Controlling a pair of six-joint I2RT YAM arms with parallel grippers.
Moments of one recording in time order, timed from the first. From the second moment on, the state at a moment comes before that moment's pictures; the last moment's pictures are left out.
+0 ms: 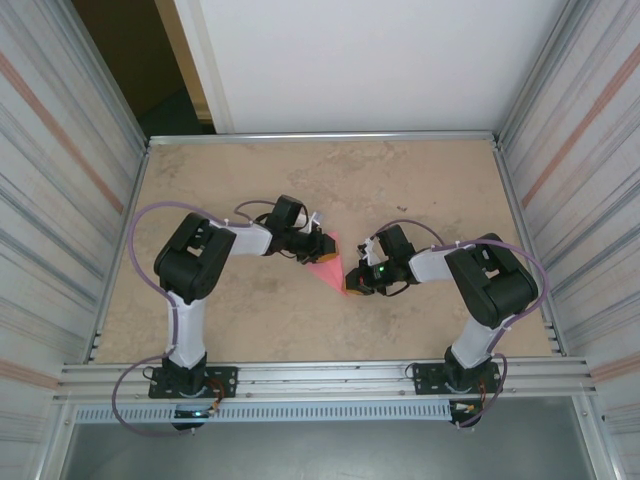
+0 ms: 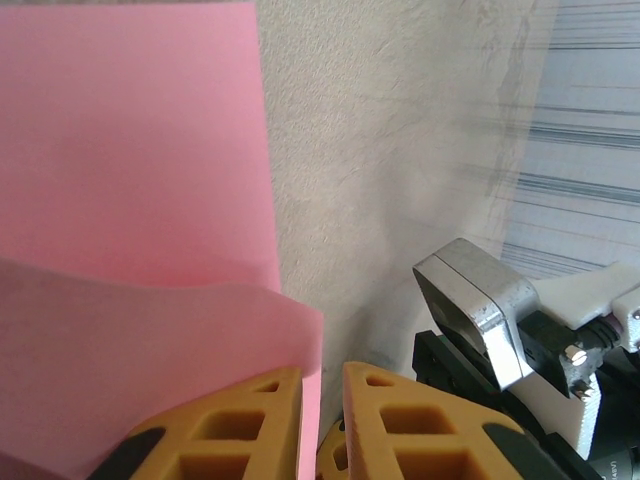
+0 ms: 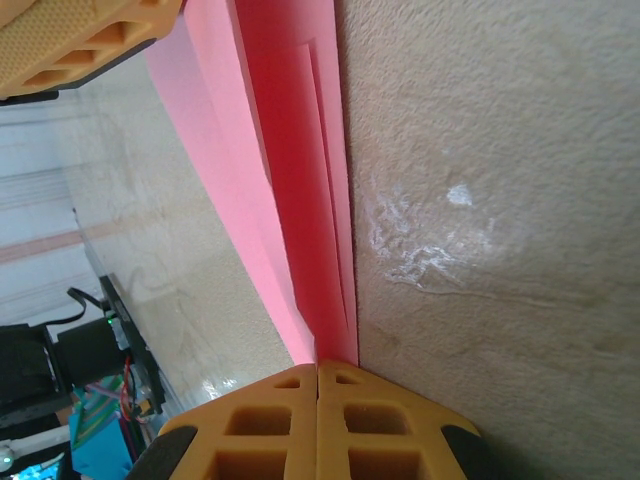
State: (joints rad) left arm -0.55 2.02 1.09 0.07 0.79 -0.83; right arm 0.48 1.72 0.64 0.03 -0.76 0.67
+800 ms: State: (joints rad) left arm -0.55 2.06 1.12 0.02 0.78 -0.80; right arm 0.47 1.66 0.64 -0.01 -0.73 0.69
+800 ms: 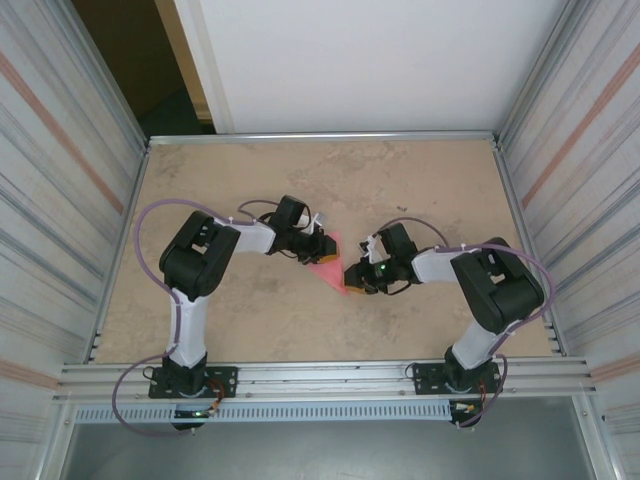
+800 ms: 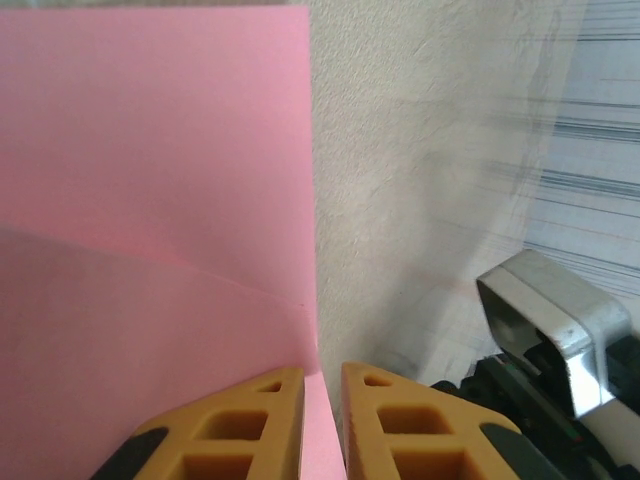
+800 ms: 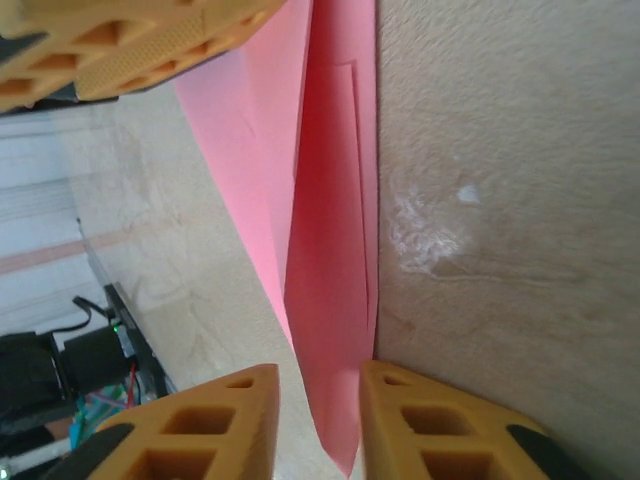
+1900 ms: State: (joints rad) left arm -0.55 2.06 1.12 0.02 0.78 -0.80; right arm 0.48 1.80 0.82 -0.07 -0.67 0.67
